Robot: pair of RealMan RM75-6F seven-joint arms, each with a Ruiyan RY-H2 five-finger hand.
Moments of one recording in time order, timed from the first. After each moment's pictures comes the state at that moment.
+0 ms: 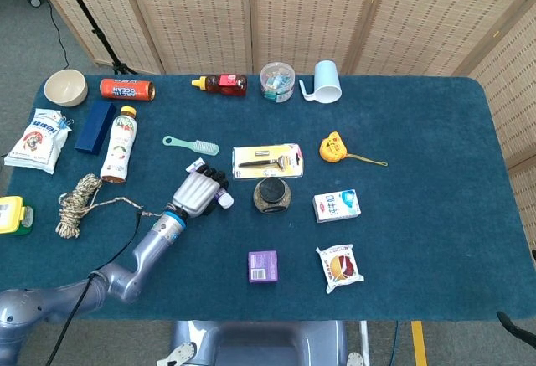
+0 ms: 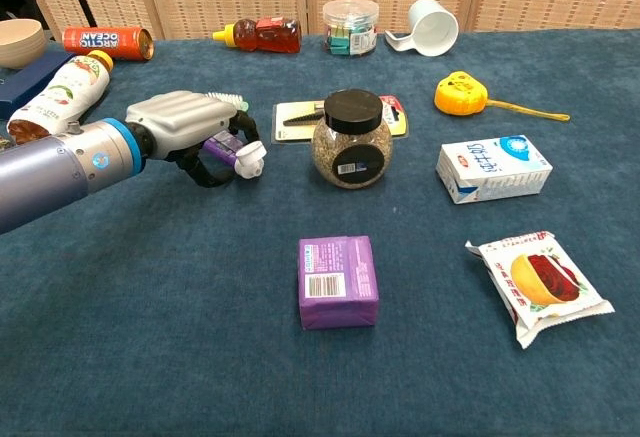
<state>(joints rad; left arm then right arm) -0.84 -1.77 -0.12 -1.05 1.26 0.86 0.22 -0.21 -0.96 0.00 -1.89 -1.51 1.69 -0.09</state>
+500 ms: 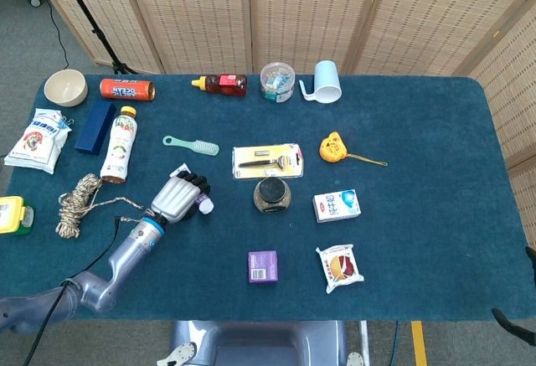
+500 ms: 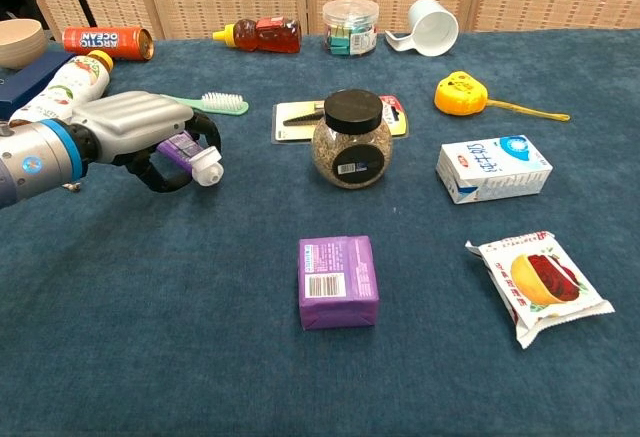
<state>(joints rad) -0.77 -1.63 -0.06 -1.19 1.30 0.90 0.23 -0.20 -0.97 0.01 -1.88 -1.51 1.67 -0.09</state>
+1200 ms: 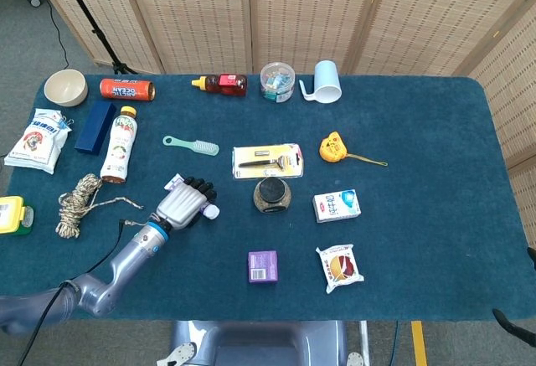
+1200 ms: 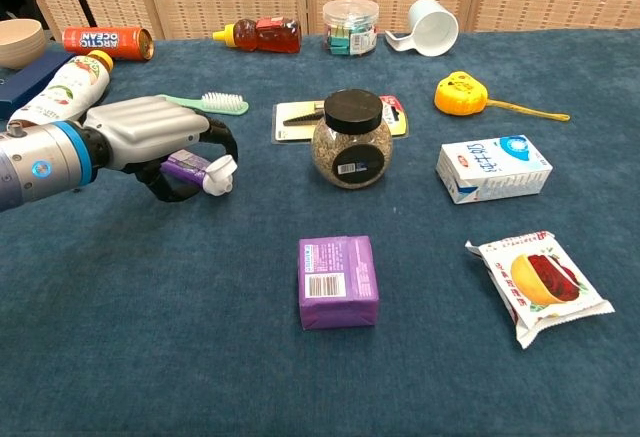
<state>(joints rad) -0.79 -1.61 -0.07 -1.28 1.27 0.85 0.36 -0.20 -0.97 0.01 -1.88 -1.52 1.69 -0.08</state>
